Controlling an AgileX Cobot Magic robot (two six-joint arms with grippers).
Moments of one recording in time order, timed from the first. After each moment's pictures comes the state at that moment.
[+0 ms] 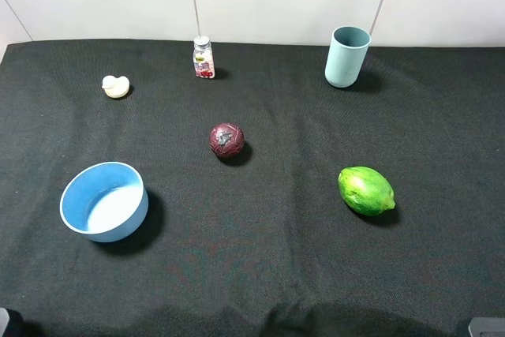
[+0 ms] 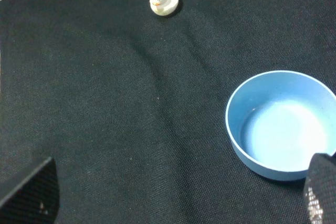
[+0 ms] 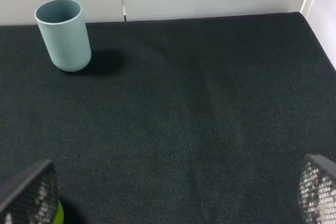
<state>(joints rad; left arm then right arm) -0.10 -0.01 -0.49 -0.02 1.06 0.20 0.01 -0.01 -0.50 -0.04 1.02 0.07</state>
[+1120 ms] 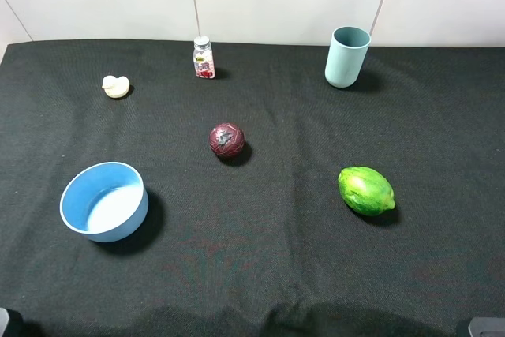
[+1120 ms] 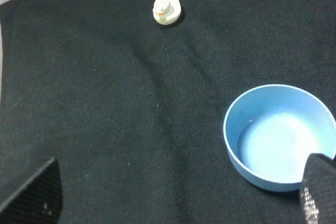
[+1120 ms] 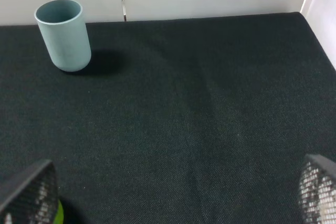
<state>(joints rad) -0.10 0.03 -0.53 -0.01 1.06 0.16 0.01 -0.01 -0.50 -0.04 1.02 0.07</state>
